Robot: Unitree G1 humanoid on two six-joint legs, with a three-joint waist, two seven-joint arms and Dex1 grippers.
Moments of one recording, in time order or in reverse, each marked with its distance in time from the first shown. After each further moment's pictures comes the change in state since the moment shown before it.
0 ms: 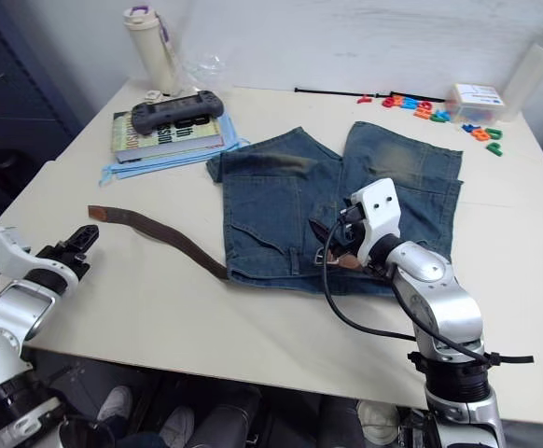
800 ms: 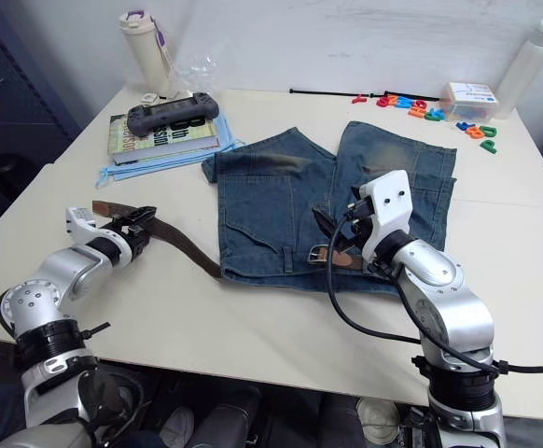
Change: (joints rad) left arm -0.209 -0.024 -0.121 0.352 -0.237 -0.029 0.143; right arm 0.012 0.000 -0.041 -0.083 0.016 0.001 -0.055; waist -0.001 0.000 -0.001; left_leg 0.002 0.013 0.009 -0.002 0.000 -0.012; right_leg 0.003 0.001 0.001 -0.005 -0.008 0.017
